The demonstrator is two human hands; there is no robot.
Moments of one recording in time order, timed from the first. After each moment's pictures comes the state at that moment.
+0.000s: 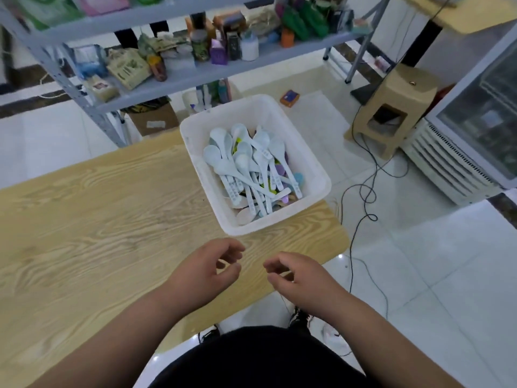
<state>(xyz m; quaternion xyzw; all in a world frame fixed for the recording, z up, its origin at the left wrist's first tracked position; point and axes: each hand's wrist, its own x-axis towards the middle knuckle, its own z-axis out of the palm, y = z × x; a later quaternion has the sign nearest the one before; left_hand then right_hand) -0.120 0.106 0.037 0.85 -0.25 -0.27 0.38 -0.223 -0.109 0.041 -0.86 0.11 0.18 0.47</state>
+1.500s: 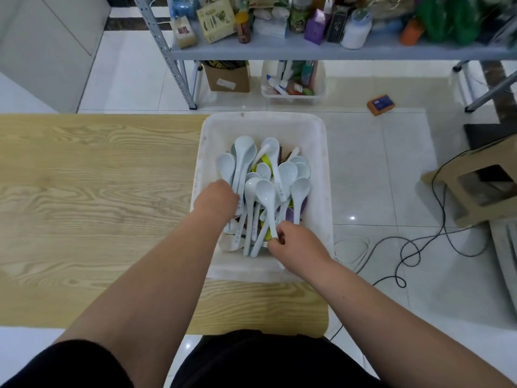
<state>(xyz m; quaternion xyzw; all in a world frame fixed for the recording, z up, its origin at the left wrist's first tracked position) 0.075 -0.047 -0.023 0.93 0.20 -0.25 0.19 -0.002 -0.239 0.001 -0.89 -0.01 0.33 0.31</state>
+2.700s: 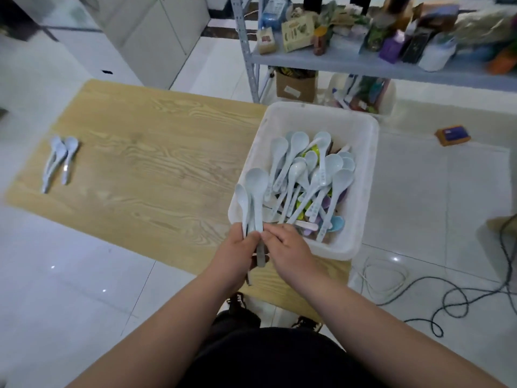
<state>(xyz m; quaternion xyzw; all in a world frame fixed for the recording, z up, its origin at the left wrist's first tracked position) -0.136 -0.084 0.045 0.64 0.38 -0.10 0.66 -0.088 -0.204 0.026 -0.76 -0.08 0.34 0.54</state>
